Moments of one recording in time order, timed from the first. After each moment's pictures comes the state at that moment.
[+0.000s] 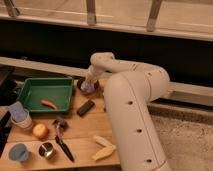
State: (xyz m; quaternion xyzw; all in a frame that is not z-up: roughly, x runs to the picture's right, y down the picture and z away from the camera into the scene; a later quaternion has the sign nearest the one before) arm -0.090 -0.063 0.970 -0.27 0.03 0.78 0.57
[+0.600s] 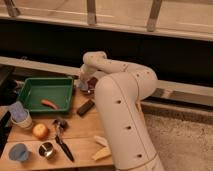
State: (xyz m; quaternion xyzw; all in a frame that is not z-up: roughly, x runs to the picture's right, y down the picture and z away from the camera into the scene) arm -0.141 -0.068 0.972 -0.28 0.02 0.76 0.59
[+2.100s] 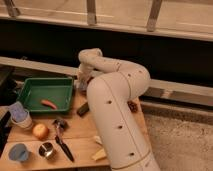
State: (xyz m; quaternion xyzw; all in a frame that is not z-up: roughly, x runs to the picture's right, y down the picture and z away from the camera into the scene) arm -0.143 -0.063 0.971 -0.28 0.05 0.73 0.62
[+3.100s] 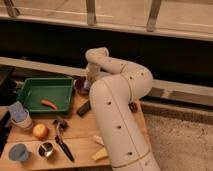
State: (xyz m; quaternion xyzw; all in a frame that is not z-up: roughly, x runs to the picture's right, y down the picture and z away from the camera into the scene) arm -0.090 -0.076 0.996 -0.25 0.09 0.75 0.61
